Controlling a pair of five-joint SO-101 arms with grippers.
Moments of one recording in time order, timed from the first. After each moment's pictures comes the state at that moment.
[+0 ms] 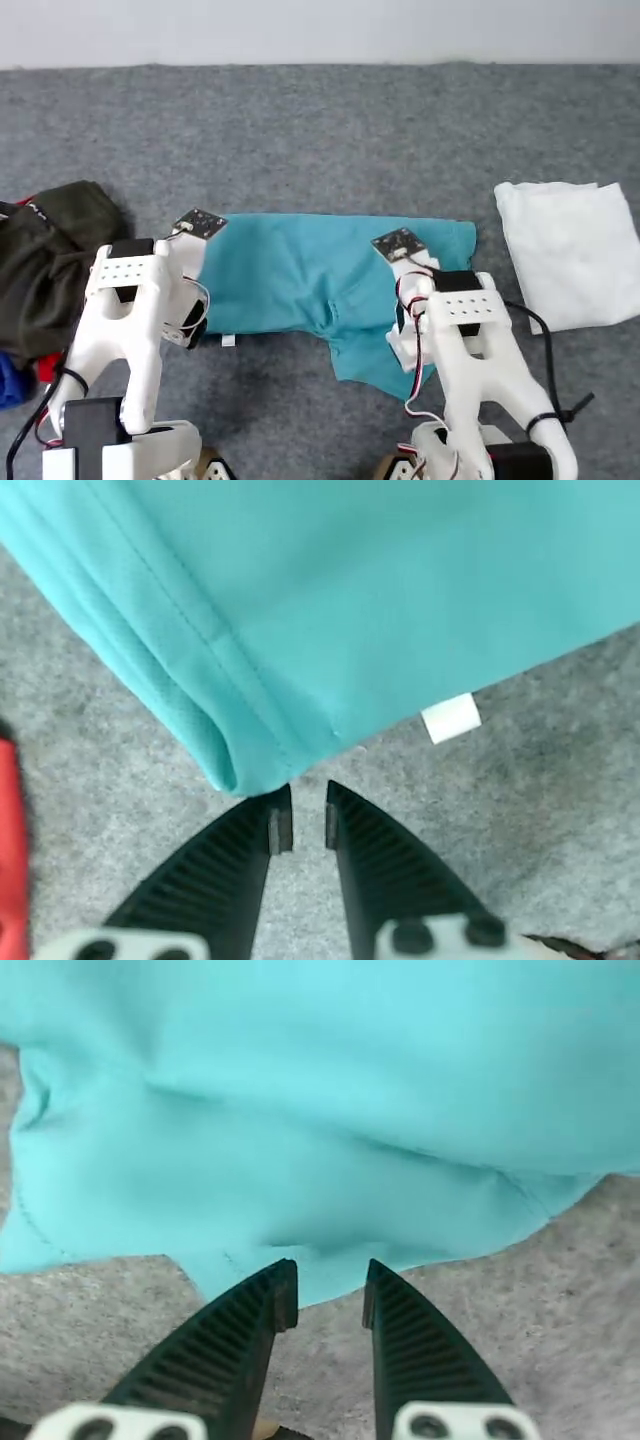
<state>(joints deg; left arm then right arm) -8.9 -9.1 43.2 77.5 -22.5 -8.4 -23.8 55.1 70.2 18.9</state>
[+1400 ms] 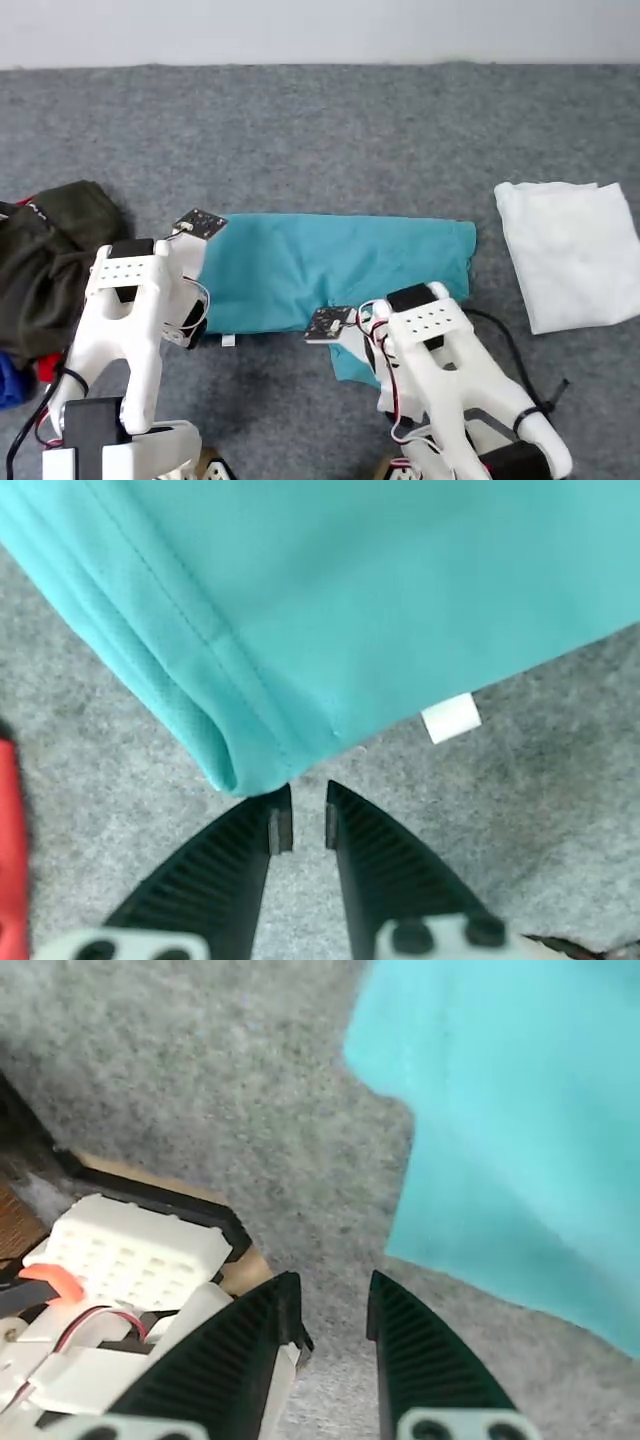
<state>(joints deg) -8.9 -9.1 43.3 77.5 -22.5 -22.5 -24.4 57.9 85.0 49.3</state>
